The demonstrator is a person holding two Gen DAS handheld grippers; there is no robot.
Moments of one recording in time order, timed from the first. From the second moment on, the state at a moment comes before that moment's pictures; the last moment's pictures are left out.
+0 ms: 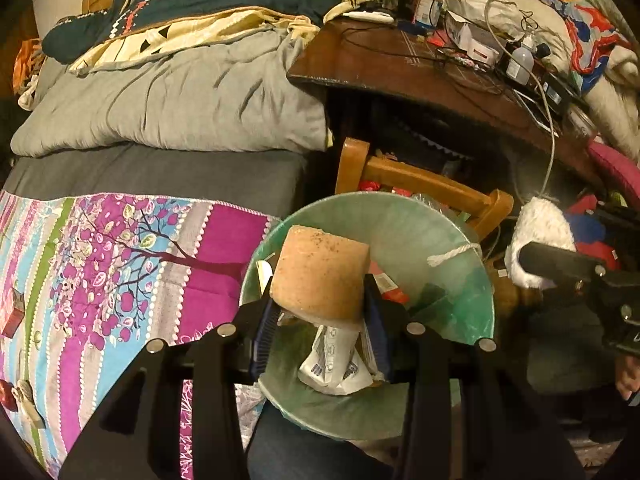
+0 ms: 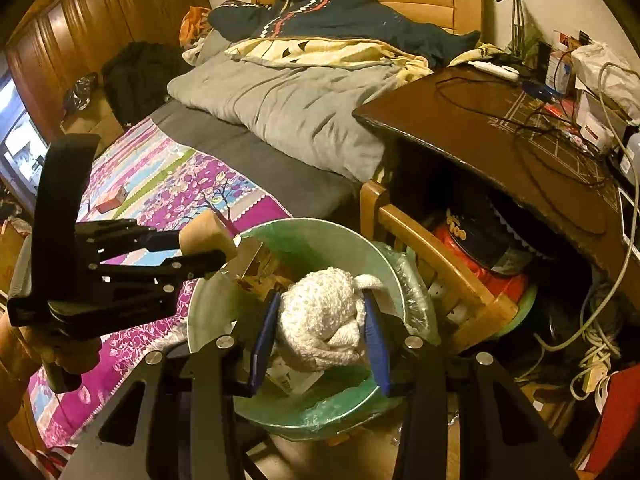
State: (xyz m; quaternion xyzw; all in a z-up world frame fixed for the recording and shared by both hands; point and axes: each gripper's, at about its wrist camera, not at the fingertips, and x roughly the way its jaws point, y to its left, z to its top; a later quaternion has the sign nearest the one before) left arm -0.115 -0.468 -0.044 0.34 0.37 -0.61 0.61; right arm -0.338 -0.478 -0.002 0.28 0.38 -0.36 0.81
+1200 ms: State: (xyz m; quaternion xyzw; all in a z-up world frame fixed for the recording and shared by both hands) left arm -0.014 -0.381 -0.042 0.27 0.35 -0.45 0.77; right arm -0.271 -0.438 0.044 0.21 0.27 -0.32 0.88
